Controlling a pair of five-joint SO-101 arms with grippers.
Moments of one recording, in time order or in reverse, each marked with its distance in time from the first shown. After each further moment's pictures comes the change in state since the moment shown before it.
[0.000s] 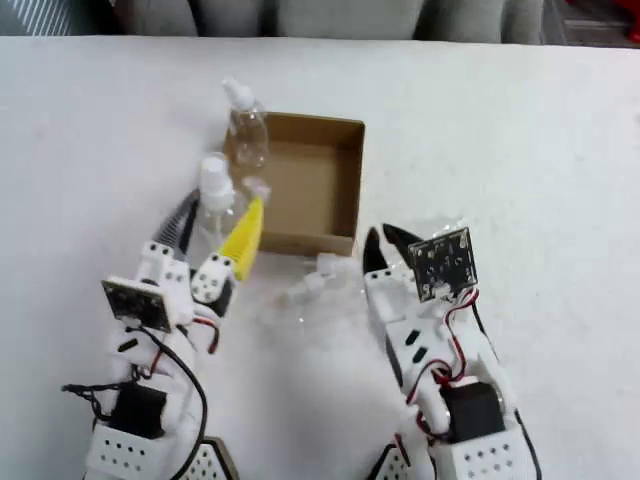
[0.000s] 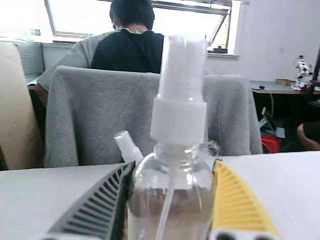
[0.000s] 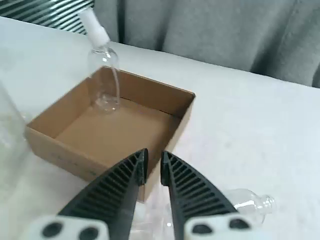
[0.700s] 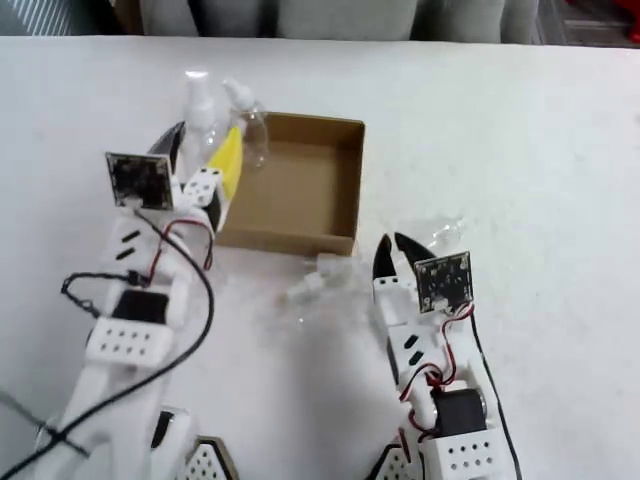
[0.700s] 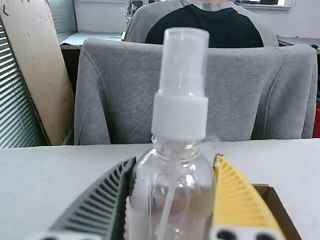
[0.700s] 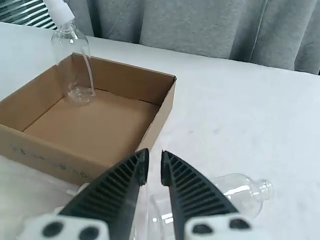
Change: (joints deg) left arm -6.8 58.5 -27.4 -21.4 0.0; right arm 3.6 -12.0 18.4 -8.4 -0.1
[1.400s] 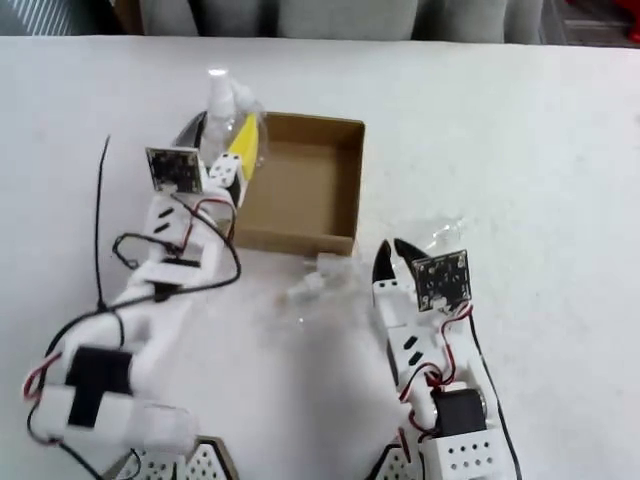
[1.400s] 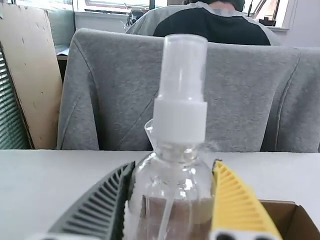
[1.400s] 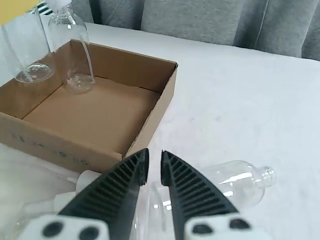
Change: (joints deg) left arm -0.1 44.5 -9.4 -39.2 2.2; right arm 0.0 0.0 0.0 3.5 0.0
